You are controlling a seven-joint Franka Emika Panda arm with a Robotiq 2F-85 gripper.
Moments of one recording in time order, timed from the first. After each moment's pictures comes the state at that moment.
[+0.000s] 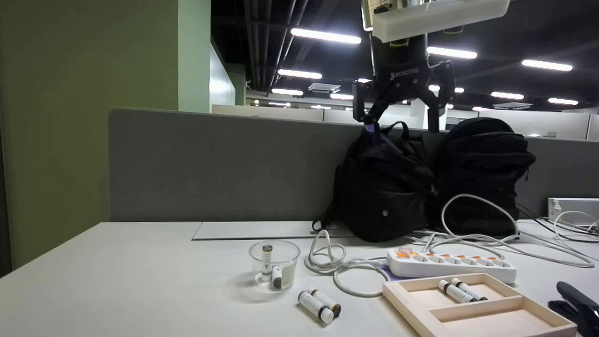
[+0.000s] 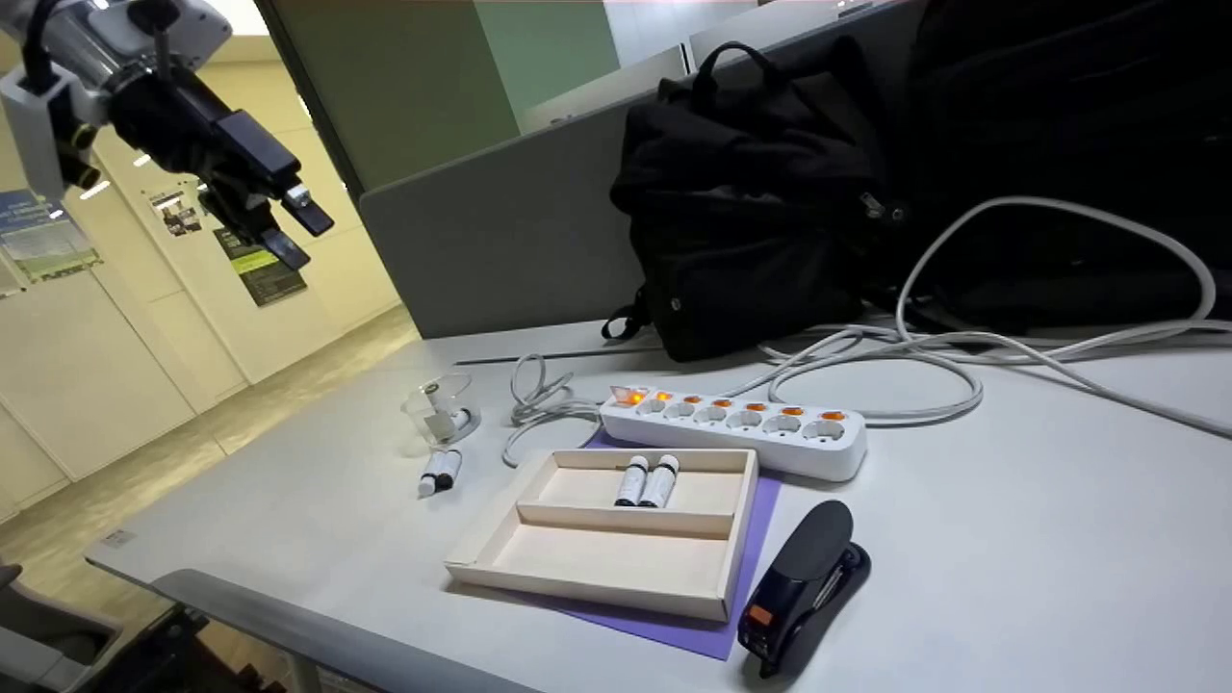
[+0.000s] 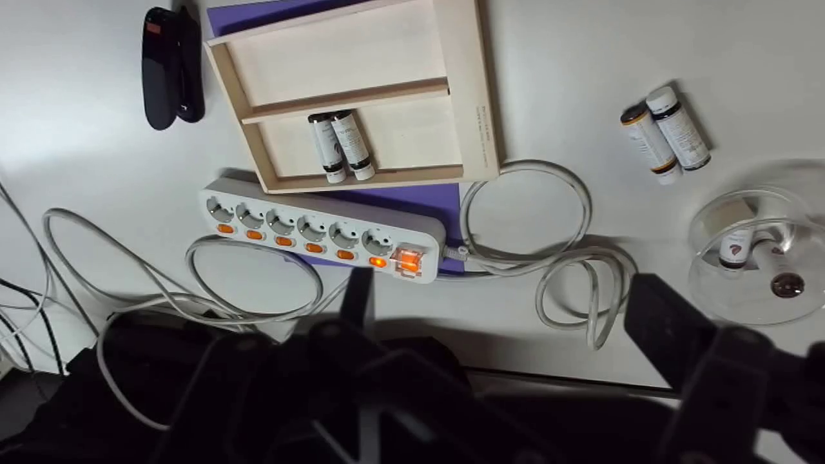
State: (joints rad) arm -0.06 -0.40 0.55 -2.56 -0.20 2.26 0.72
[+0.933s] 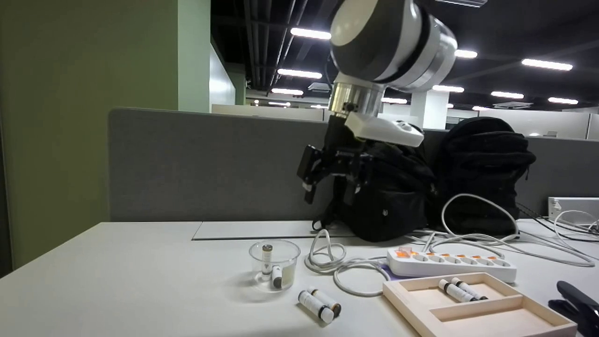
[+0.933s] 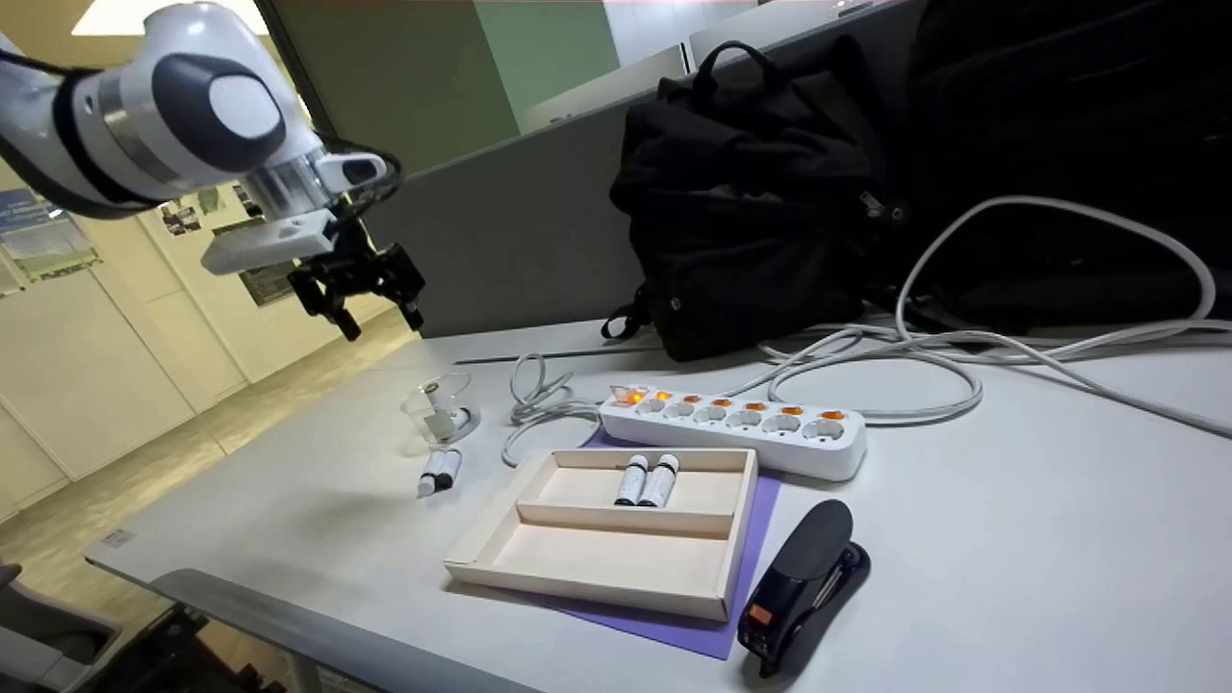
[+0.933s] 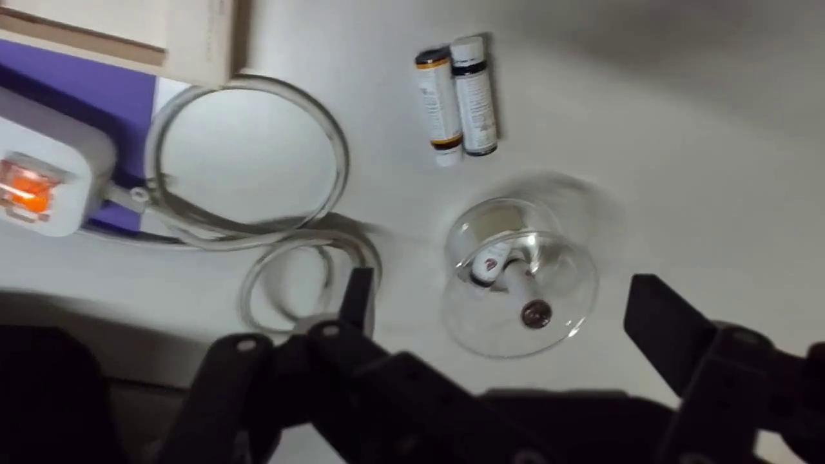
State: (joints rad) arm 0.14 0.16 0.29 -2.42 0.06 2.79 0.07
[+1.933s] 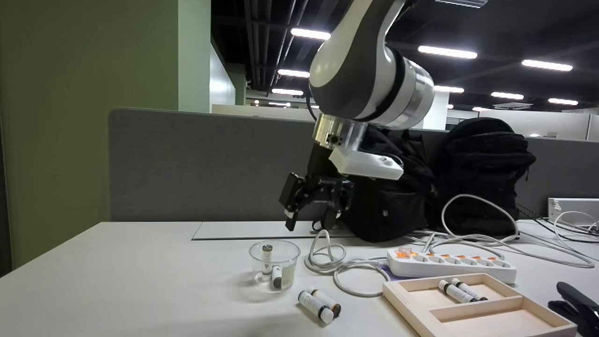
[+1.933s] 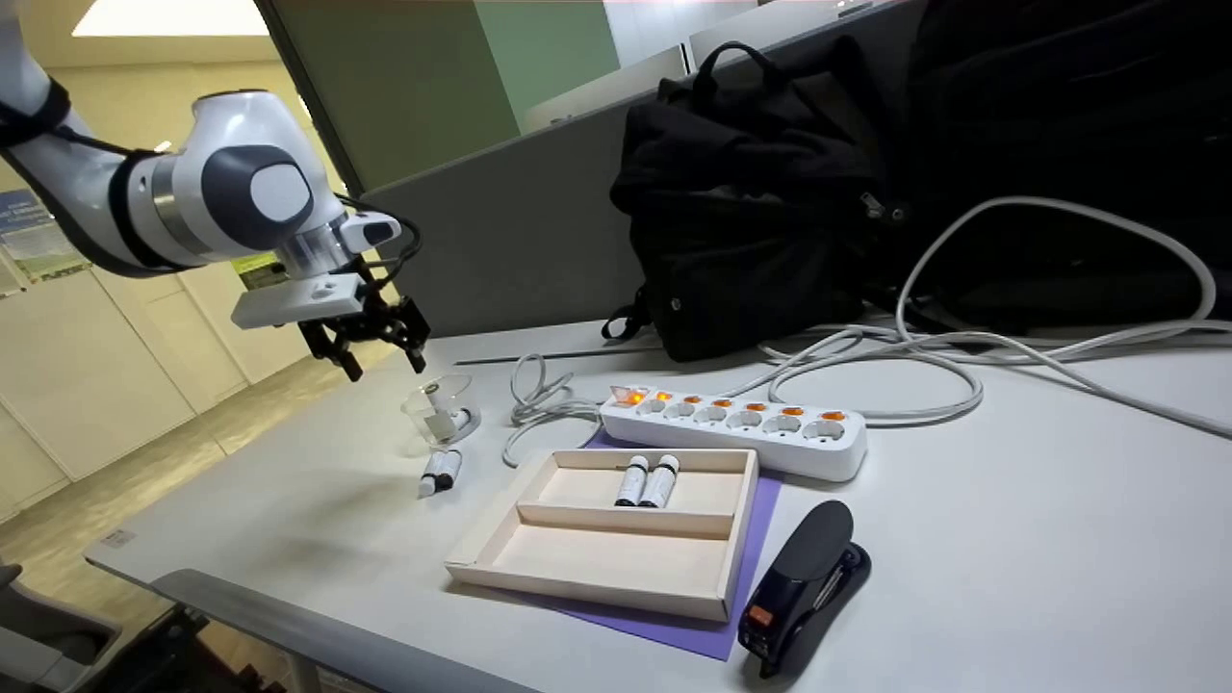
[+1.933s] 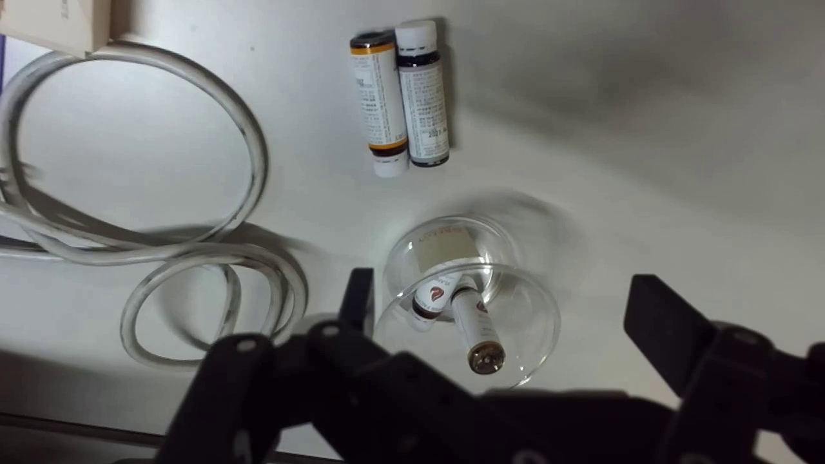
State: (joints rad) arm 0.19 0.33 0.29 -2.36 0.11 2.92 -0.03
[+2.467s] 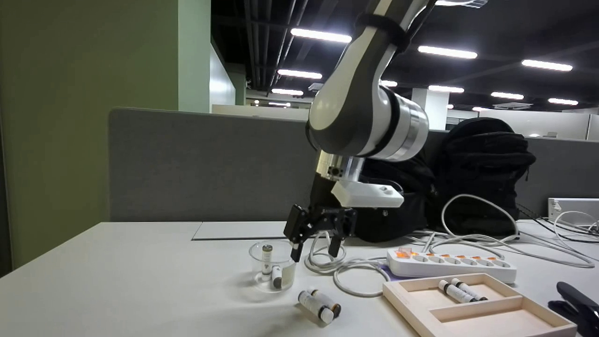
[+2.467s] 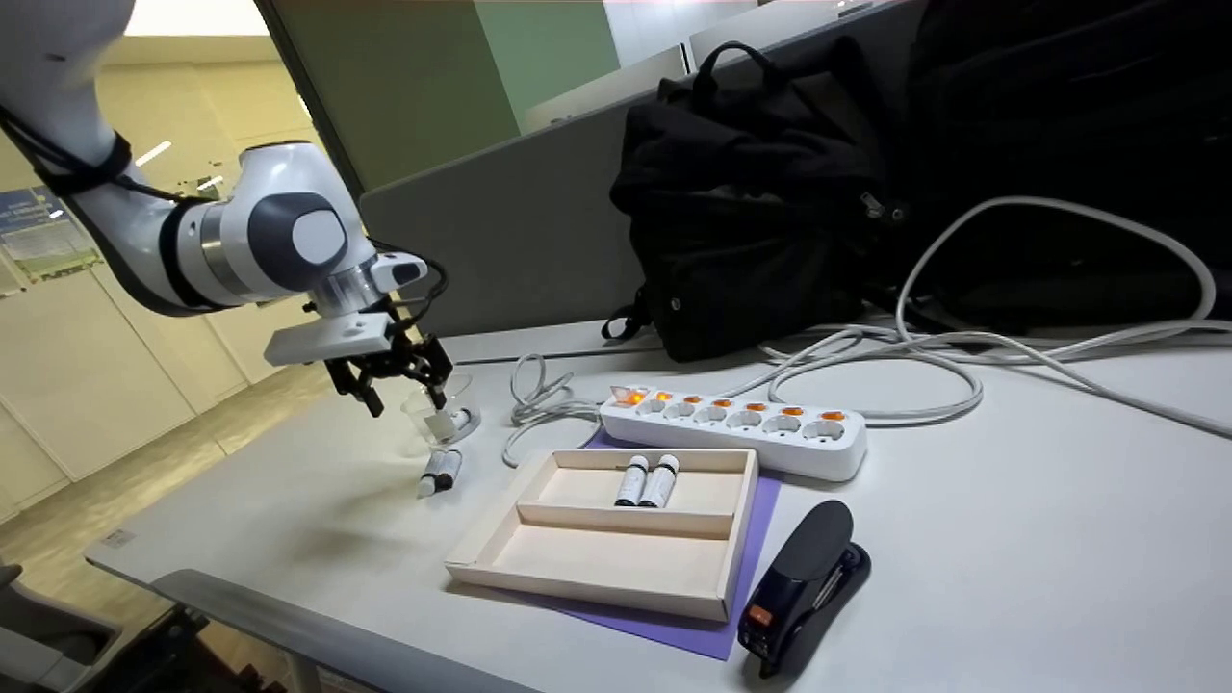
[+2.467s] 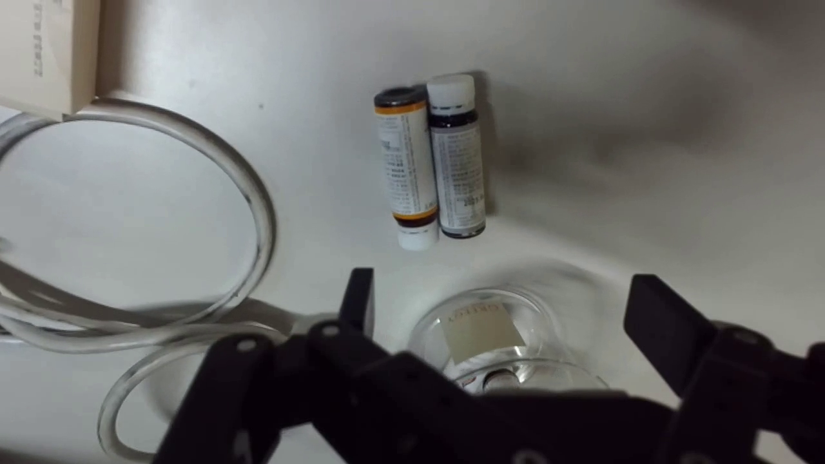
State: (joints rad) arm 0.21 0.47 0.24 -2.32 0.07 2.94 -0.03
